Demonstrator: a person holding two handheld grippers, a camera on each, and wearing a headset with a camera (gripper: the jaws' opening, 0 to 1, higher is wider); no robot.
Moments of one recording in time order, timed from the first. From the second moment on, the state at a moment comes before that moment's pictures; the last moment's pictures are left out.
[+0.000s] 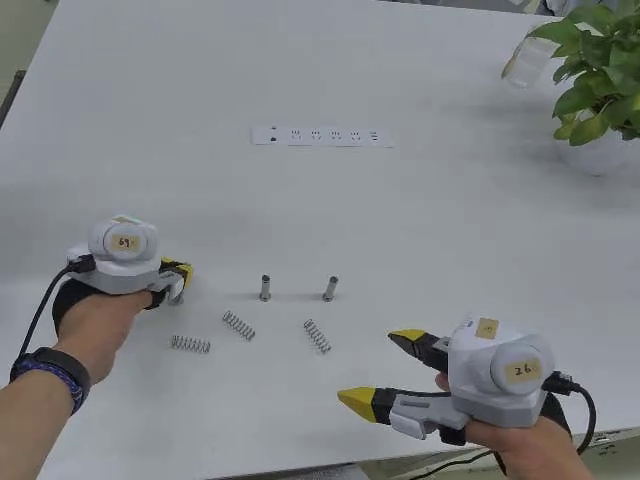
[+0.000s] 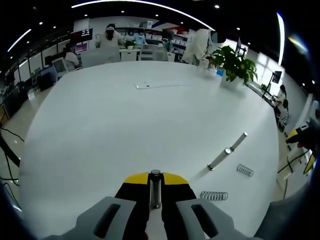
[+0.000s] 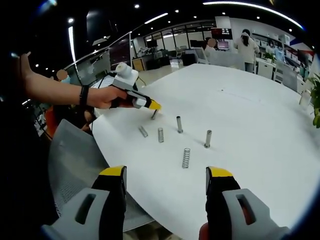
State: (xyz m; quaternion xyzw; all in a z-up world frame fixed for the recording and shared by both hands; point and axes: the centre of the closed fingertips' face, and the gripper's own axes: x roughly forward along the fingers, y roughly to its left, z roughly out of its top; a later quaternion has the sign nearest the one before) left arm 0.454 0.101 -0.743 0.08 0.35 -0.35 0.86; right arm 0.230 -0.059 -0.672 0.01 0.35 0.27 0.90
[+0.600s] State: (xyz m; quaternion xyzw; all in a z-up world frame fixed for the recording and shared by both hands) left arm 0.447 0.111 -0.734 0.09 0.34 -0.35 0.87; right arm 0.226 -0.056 -0.671 0.00 0.34 0.27 0.90
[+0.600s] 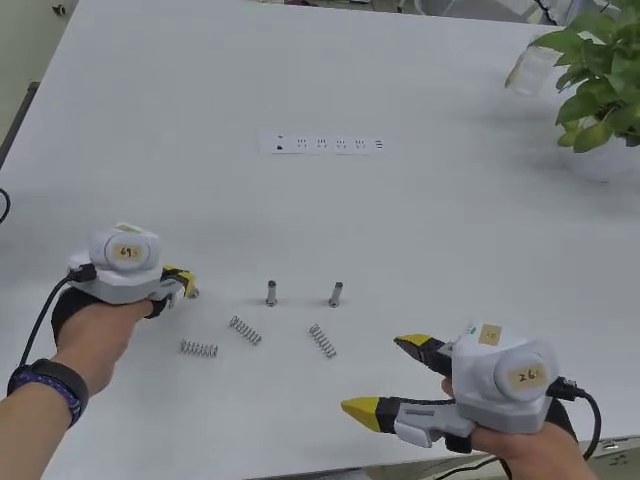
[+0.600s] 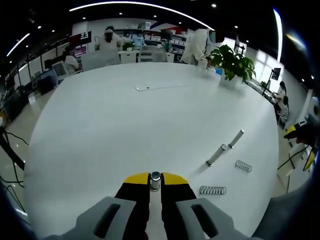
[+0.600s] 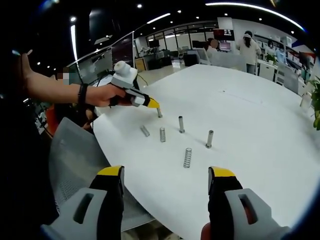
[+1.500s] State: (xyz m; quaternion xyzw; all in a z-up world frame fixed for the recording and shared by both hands) left arm 0.434 0.107 -0.736 0.13 0.33 -0.37 0.86; right arm 0.220 -0.061 -0.674 0.01 0.35 0.26 0.90
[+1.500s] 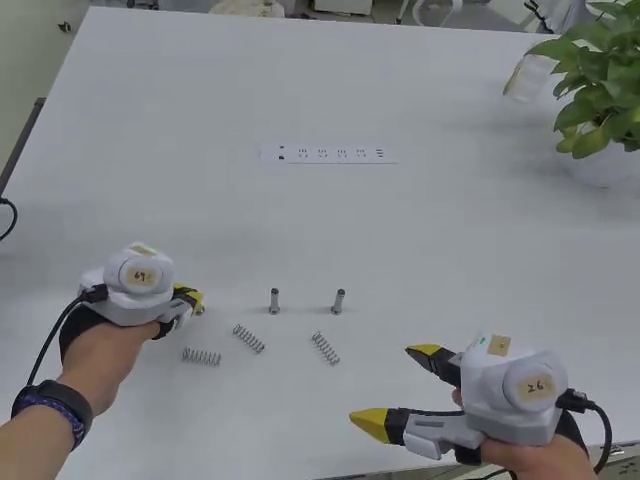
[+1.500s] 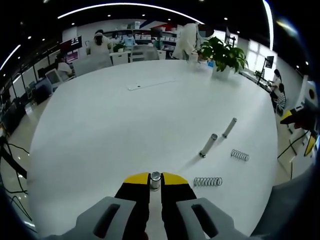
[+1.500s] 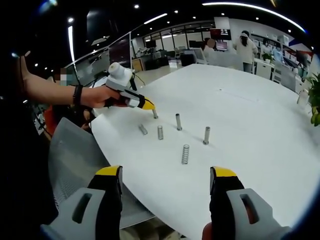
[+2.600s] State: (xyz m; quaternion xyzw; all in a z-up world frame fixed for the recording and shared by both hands) left arm 0.423 0.106 -0.757 0.15 0.34 -0.37 0.85; right arm 0.219 -0.064 -0.676 0.01 0.35 0.26 0.90
